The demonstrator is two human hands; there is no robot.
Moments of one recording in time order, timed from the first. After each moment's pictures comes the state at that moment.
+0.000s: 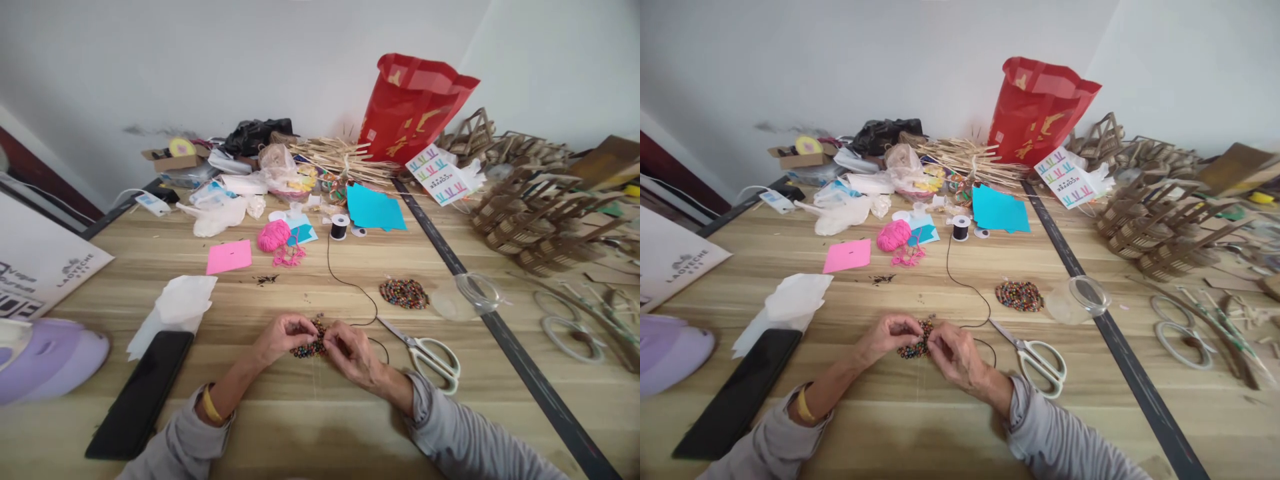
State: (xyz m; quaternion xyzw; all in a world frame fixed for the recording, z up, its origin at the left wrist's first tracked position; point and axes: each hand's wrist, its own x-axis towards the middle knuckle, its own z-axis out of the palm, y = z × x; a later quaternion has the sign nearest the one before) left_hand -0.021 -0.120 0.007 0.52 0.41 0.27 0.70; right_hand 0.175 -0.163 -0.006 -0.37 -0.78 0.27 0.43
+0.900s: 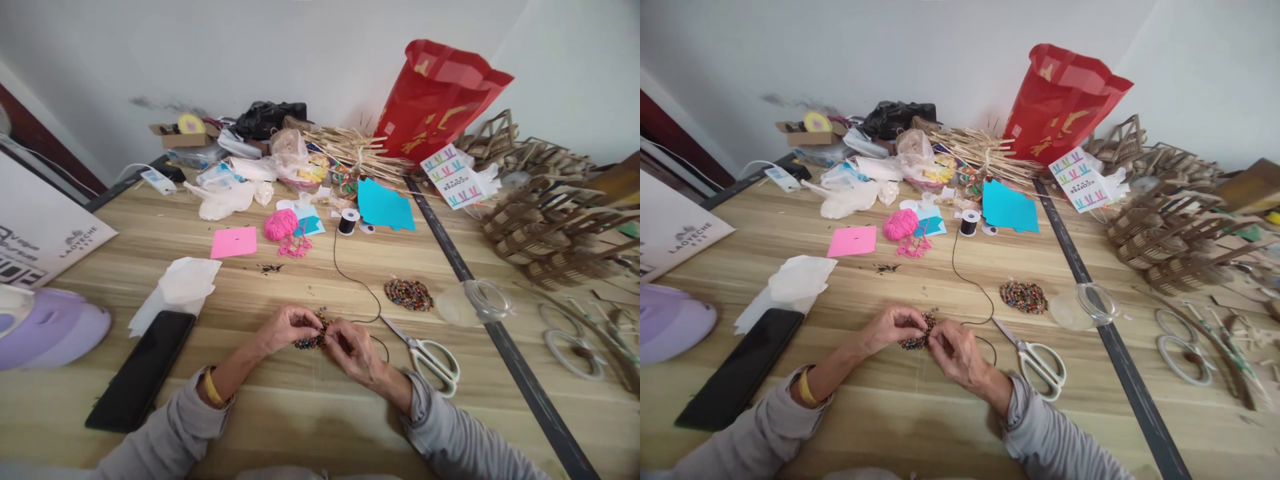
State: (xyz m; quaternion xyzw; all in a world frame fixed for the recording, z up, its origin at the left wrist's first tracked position) left_hand -0.022 -0.119 -0.002 0.54 0.37 0.29 0.70; right_hand 0.173 -0.164 -0.006 -0.38 -0.79 0.26 0.41
